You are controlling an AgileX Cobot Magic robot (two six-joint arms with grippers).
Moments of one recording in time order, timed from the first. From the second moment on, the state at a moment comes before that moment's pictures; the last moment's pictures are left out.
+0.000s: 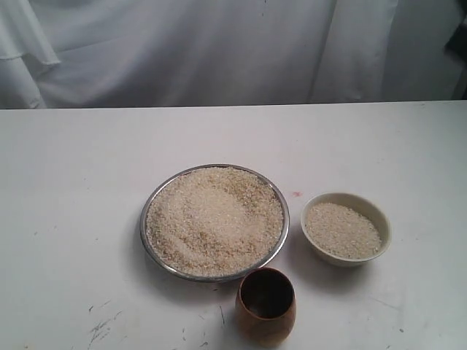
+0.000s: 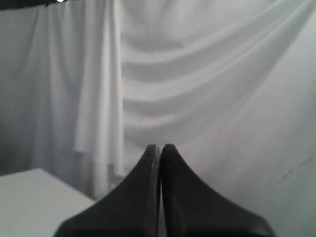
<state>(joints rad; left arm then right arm) 0.01 0.01 0.00 -0.04 0.29 0.01 0.09 1.12 -0.69 -0.95 -0.91 0.77</state>
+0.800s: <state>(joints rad) 0.01 0.01 0.00 -0.04 0.29 0.01 0.34 1.44 -0.17 -0.77 -1.07 0.28</state>
